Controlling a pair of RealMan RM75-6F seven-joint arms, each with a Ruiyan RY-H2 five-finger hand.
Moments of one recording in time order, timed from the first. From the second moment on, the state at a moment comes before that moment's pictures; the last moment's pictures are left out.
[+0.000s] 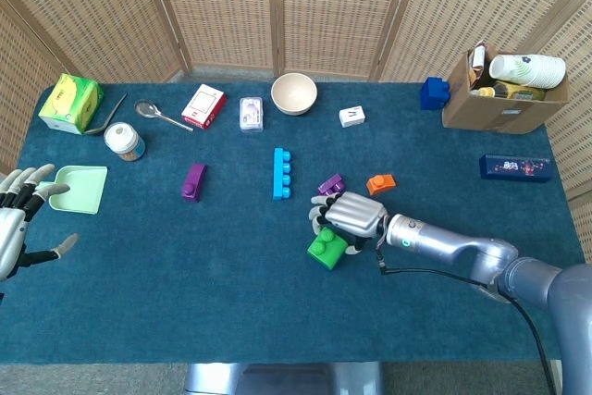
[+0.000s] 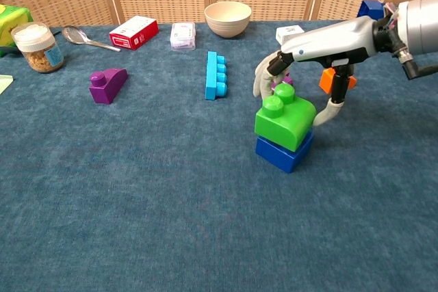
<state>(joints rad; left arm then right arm) -0.21 -0.91 -0.10 -1.82 1.43 1.38 -0.11 1.13 -1.33 -0.18 -1.21 -1.85 0.86 0.72</state>
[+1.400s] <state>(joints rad) -0.21 -0.91 -0.11 -1.83 1.43 1.39 -0.11 1.14 -1.33 -0.21 -1.19 -1.84 0.87 0.73</state>
